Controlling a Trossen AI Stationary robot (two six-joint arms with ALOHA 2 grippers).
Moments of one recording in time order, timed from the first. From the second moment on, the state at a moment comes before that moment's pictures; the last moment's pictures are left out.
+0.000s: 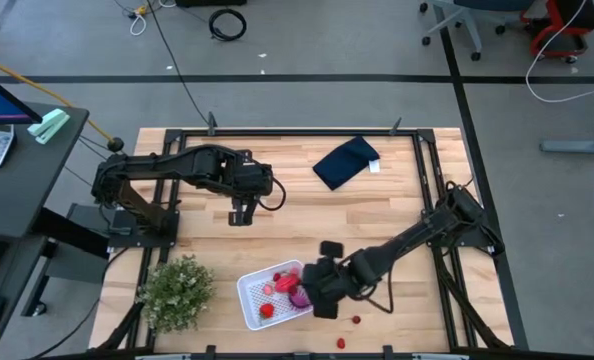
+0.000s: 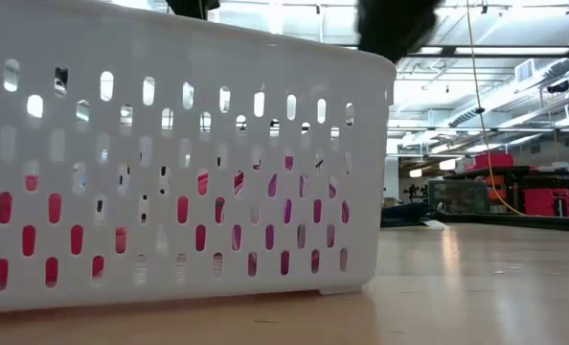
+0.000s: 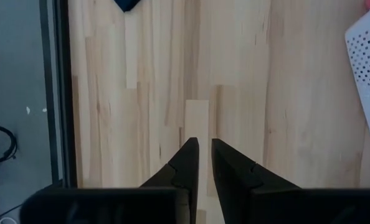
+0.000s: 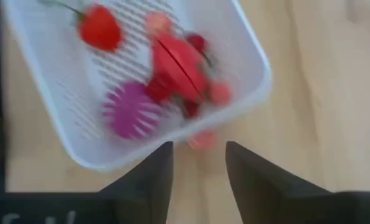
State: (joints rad) left arm -0.04 1.61 1.77 -1.42 -0.29 0.01; right arm 0.50 1.95 1.61 -0.83 0.30 0.60
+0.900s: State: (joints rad) left arm -0.04 1.61 1.77 -1.42 -0.29 0.01; right arm 0.48 1.96 1.35 -0.28 0.41 0.68
